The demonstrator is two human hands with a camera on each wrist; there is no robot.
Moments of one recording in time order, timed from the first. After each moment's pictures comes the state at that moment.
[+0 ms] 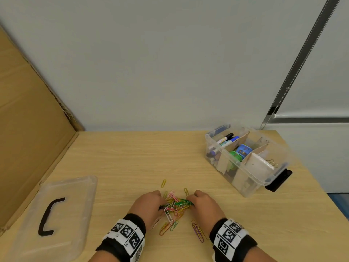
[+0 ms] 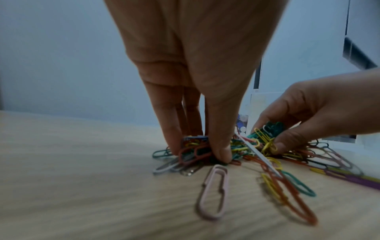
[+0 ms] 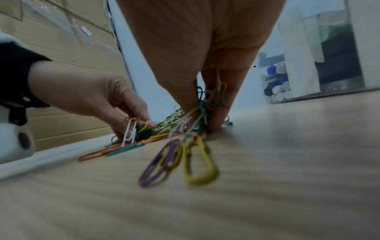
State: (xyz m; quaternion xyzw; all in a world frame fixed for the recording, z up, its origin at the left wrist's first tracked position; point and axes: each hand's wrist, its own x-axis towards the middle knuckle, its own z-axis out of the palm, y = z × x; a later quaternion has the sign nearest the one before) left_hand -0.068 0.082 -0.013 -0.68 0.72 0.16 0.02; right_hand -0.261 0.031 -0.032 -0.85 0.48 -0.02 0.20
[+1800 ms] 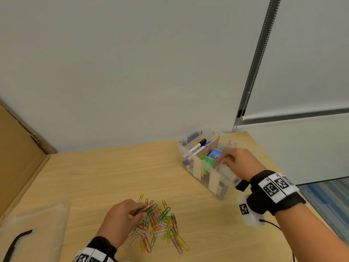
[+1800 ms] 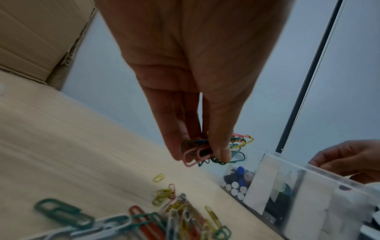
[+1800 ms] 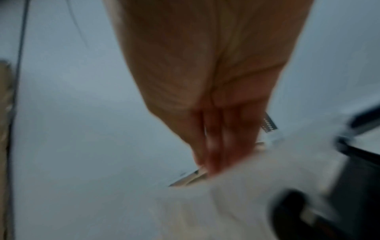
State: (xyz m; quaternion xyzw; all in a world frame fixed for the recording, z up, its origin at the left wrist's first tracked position) left_hand -0.076 0.093 0.021 -0.70 0.65 0.23 -0.19; right_hand -0.405 -0.084 0.078 -0.76 0.60 -0.15 0.18
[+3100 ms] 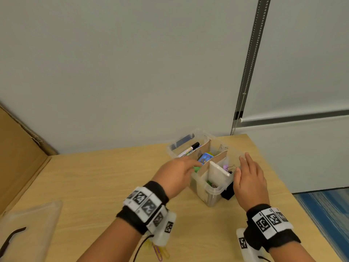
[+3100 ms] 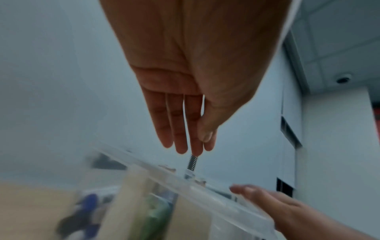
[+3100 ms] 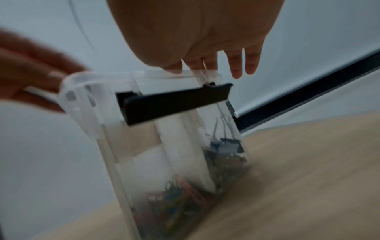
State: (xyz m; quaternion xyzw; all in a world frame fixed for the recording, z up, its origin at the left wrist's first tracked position) left_hand -0.234 -0.026 0.099 -0.57 0.79 0.15 -0.19; right_hand -0.459 -0.065 0.010 -0.68 0.67 -0.28 0.08
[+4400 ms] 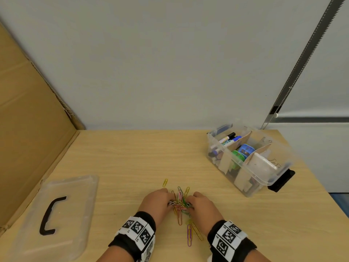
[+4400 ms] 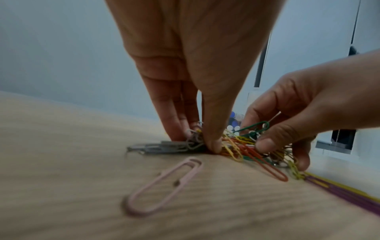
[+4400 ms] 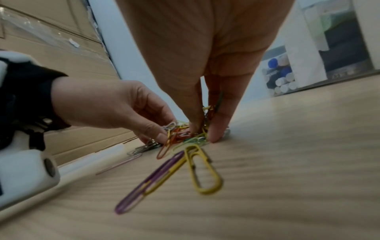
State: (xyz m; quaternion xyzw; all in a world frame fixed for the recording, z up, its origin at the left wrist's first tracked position) left_hand -0.084 0.072 -0.013 -0.70 0.69 0.18 -0.01; right_hand -0.249 0.041 -0.024 -0.84 0.49 -0.04 0.25
